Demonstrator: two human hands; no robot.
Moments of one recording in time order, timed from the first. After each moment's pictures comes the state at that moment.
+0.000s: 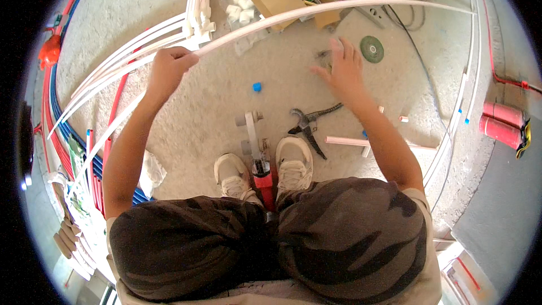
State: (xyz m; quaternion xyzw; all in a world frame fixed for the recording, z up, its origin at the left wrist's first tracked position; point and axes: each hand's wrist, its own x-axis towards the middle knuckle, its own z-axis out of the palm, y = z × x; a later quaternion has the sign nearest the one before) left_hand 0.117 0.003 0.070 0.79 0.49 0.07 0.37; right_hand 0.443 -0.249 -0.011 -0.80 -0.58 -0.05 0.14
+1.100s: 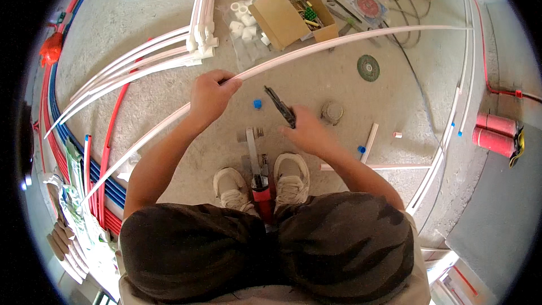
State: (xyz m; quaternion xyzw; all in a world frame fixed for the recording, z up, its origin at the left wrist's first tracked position) left_hand 0.168 -0.061 0.042 0.77 0.47 0.11 0.42; right_hand 0.349 -0.269 0.016 -0.77 -0.43 0.43 0.17
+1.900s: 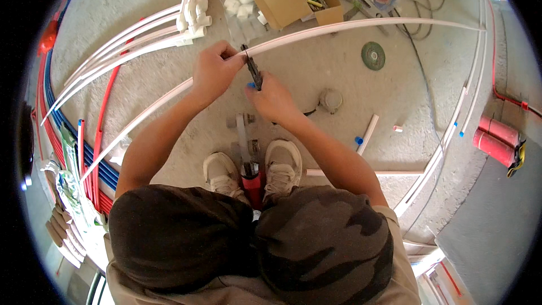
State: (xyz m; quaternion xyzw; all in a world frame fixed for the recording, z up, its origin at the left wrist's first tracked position) left_hand 0.205 -0.066 0.022 0.76 0.50 0.10 0.41; right_hand 0.324 -0.198 -0.010 -0.76 -0.37 0.47 0.26
